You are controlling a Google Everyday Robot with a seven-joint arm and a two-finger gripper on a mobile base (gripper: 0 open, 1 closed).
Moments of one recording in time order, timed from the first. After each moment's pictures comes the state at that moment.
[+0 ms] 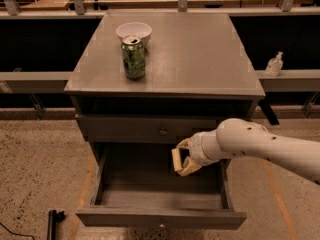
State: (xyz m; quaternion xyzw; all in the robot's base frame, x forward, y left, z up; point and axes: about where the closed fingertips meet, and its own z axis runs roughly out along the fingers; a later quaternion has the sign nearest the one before) arm 0.545 -0.079 0.614 -0.70 0.64 0.03 0.32
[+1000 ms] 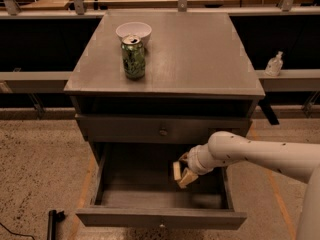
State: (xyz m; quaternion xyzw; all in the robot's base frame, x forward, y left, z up) arm 0.569 -0.093 0.488 -0.66 0.69 0.09 0.26
